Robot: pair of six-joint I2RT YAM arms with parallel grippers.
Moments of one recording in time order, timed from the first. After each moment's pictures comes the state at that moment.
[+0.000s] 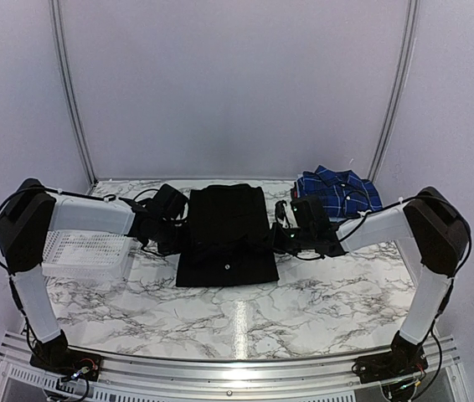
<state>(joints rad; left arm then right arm) -0.68 1.84 1.16 -0.28 -0.01 -0.75 0.63 1.82 0.95 0.24 -0.24 0.72</state>
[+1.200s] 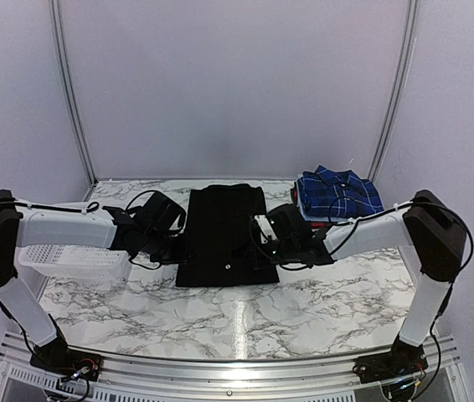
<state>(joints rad) -0.78 1.63 1.01 -0.31 -0.03 -0.64 0.81 1.80 0.99 0.09 -0.12 0.45</state>
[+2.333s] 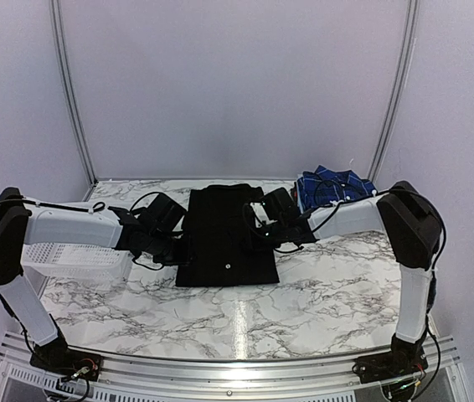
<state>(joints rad) -0.78 1.69 1.03 -0.30 -0.01 -0.62 0.70 2.02 1.27 -0.04 -0.18 0.43</state>
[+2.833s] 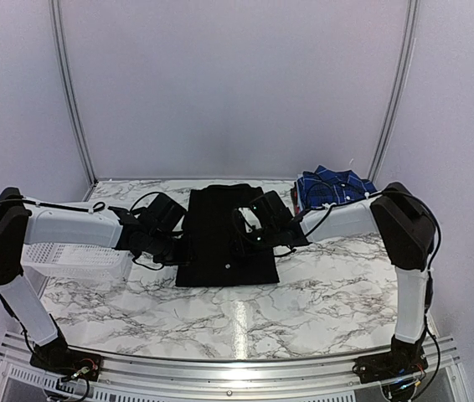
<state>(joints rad) -0.78 1.69 1.04 -0.30 -0.01 -0.62 0.76 2.04 1.29 -0.04 -0.25 0.41</state>
